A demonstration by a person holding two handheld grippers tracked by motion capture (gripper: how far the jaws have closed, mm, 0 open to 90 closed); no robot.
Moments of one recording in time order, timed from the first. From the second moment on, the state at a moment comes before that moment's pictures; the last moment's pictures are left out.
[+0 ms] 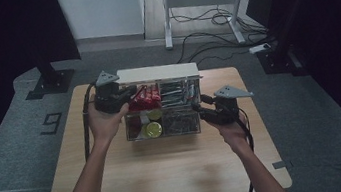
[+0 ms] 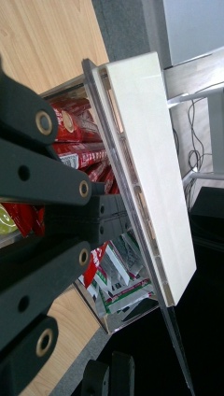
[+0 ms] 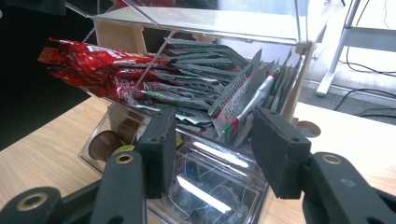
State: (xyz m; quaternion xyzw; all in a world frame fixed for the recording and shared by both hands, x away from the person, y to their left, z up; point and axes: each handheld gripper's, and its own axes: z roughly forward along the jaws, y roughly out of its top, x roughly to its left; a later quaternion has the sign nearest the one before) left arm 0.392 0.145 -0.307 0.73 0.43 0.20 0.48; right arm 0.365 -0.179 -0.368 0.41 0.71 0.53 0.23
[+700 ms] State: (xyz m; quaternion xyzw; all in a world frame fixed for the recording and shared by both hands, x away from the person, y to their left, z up) left arm 0.393 0.146 -0.306 0.73 0.43 0.20 0.48; right arm 0.383 -0.161 -0.362 0.41 0.71 0.52 0.24
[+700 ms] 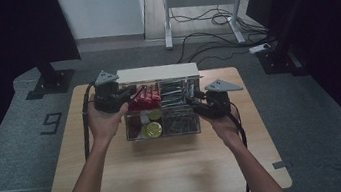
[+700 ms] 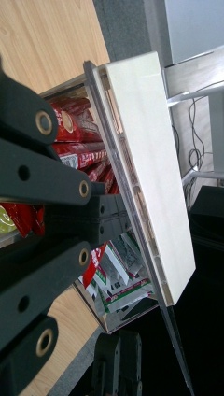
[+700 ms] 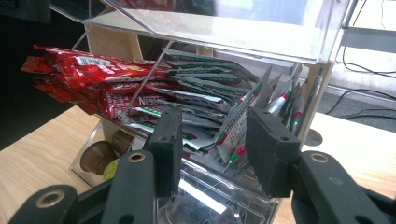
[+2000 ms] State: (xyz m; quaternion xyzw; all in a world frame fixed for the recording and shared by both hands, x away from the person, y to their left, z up) left arm 0.396 0.145 -0.308 0.74 0.43 0.20 0.48; right arm 0.410 -0.142 -0.368 0.43 0.72 0.47 0.27
